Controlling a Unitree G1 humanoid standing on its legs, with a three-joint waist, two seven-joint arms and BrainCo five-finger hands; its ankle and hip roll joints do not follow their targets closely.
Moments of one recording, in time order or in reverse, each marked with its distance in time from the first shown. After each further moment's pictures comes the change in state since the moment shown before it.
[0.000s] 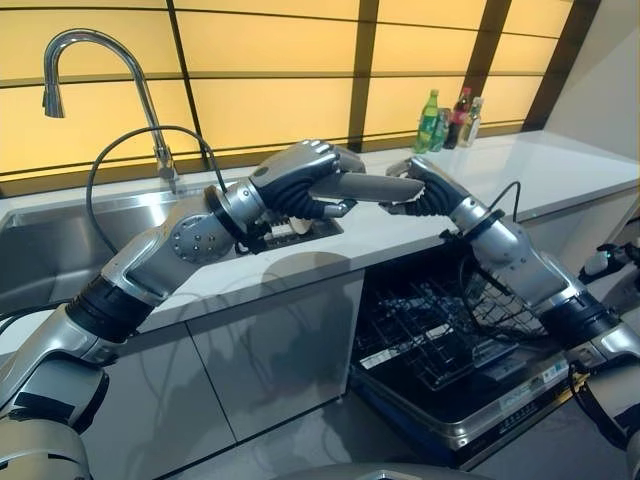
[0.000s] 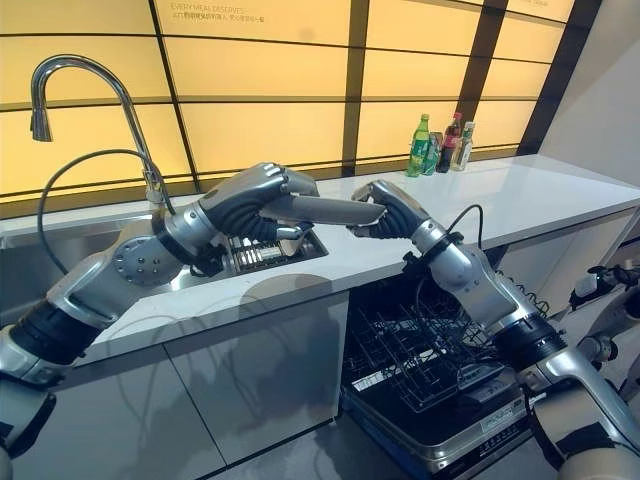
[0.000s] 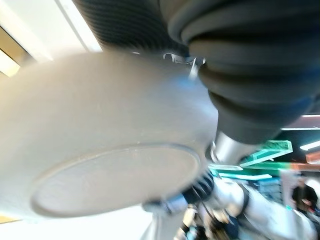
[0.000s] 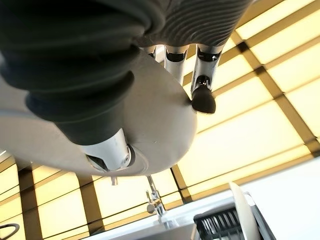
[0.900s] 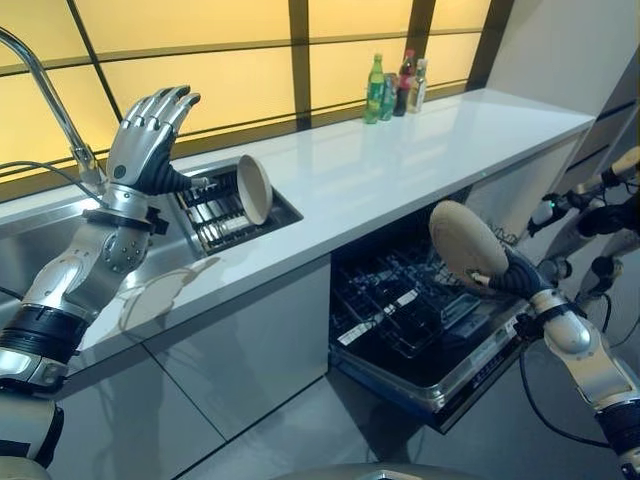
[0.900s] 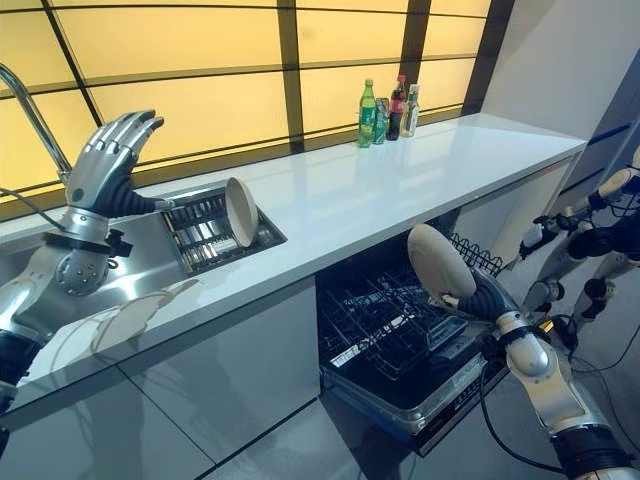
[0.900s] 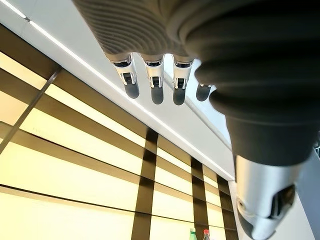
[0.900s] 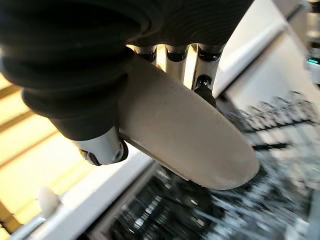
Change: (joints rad) left arm 0.221 0.136 0.236 0.335 0.280 0.156 0.491; right arm 0.496 -0.013 -0.347 0.107 -0.081 0.142 0.061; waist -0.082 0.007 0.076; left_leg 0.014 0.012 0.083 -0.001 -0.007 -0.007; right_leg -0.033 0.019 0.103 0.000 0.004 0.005
